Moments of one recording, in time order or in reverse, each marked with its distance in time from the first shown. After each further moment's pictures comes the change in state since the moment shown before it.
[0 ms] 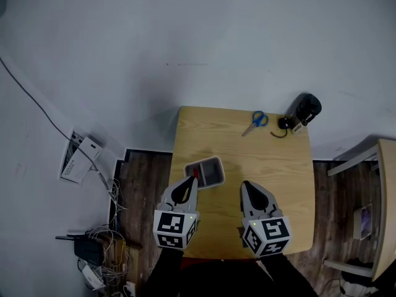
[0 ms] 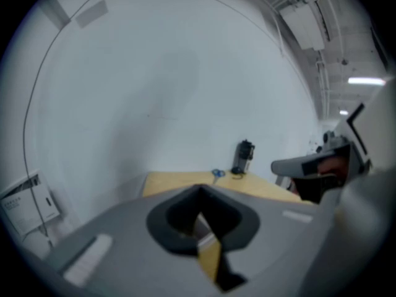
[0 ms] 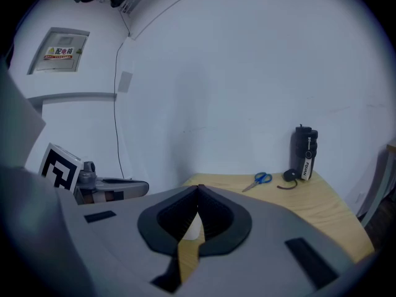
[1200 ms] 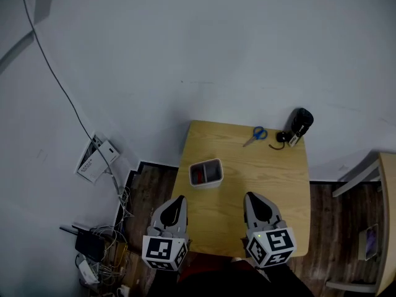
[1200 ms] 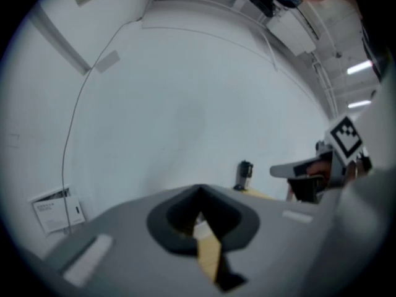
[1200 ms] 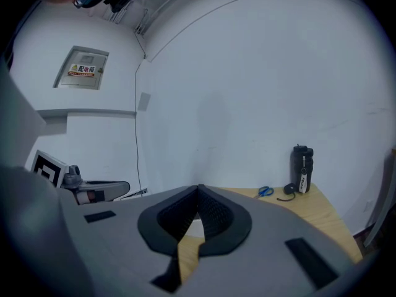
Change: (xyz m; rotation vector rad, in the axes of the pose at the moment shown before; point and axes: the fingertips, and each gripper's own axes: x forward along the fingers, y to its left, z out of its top) left arm -0.125 -0.041 0.026 0.025 -0.191 0.159; right arm -0.089 0.016 0.023 -0.030 -0.132 0.106
